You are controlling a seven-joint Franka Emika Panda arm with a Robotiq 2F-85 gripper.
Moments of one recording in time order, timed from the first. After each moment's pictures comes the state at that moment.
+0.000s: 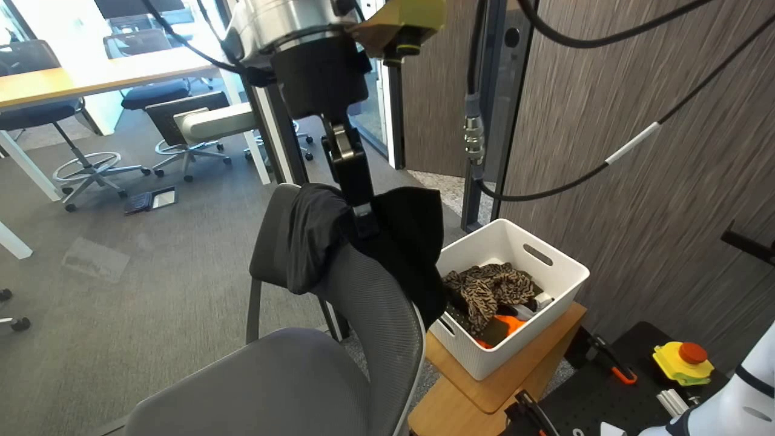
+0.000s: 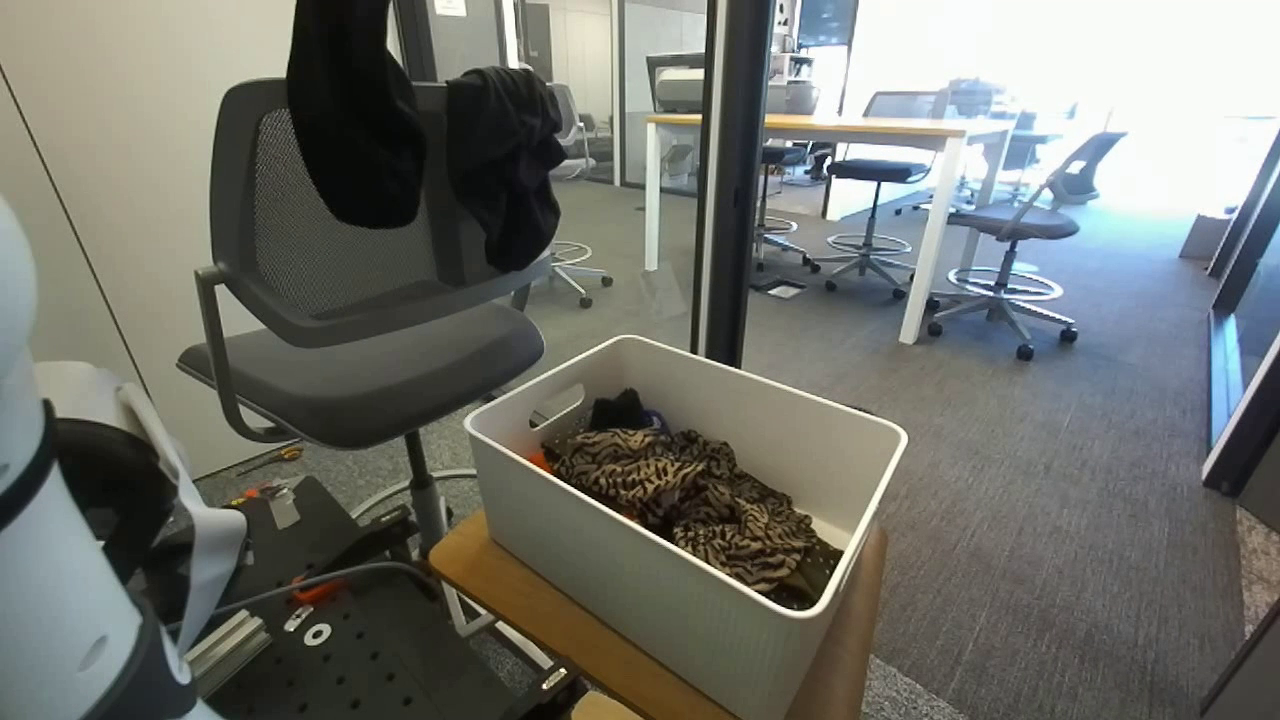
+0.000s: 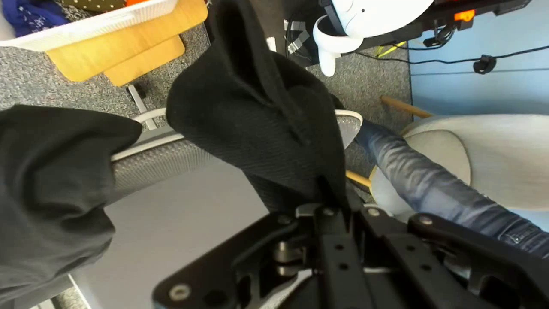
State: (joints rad) arm 0.36 0.08 0.37 -1.41 0.19 1.21 -0.57
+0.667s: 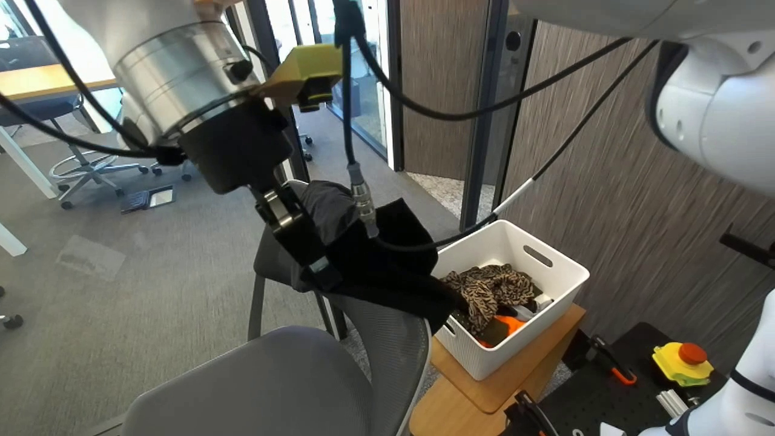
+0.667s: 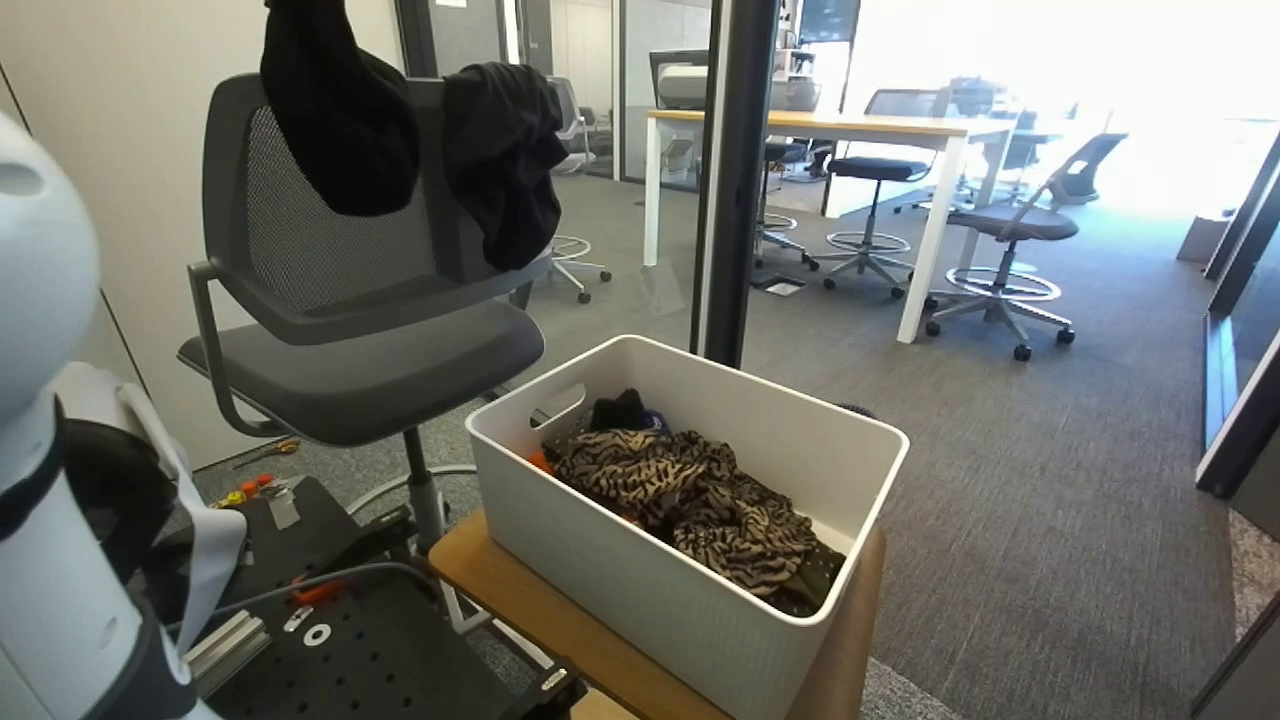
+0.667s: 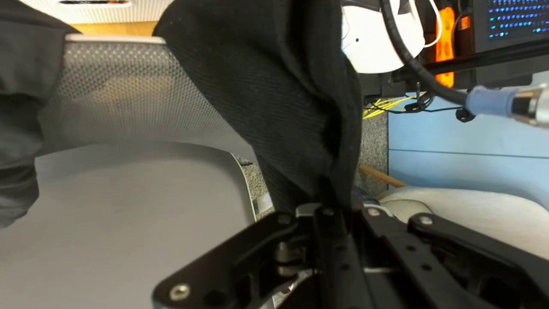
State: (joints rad) arm 0.53 0.38 0.45 -1.09 0.03 1.01 -0.57
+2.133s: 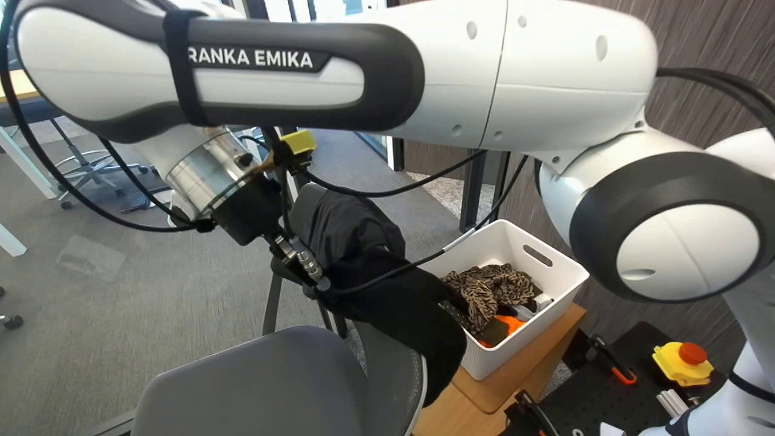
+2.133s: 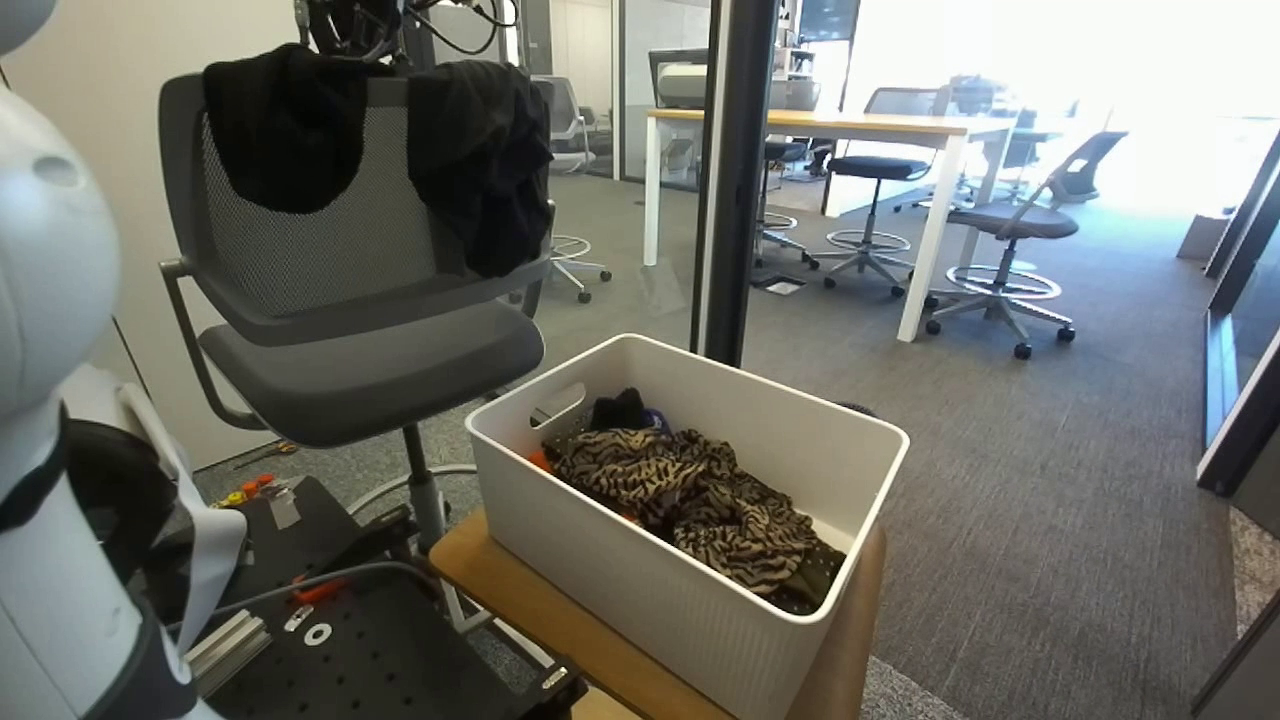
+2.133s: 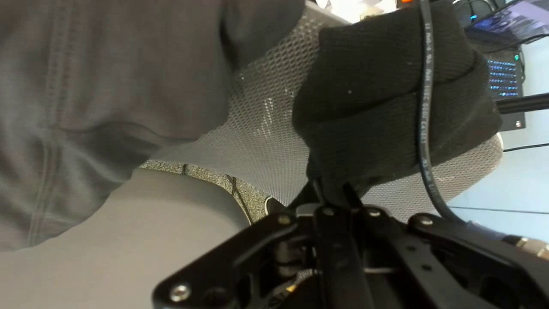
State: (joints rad) arm 0.63 0.73 0.35 -0.79 -0.06 0.84 -0.72
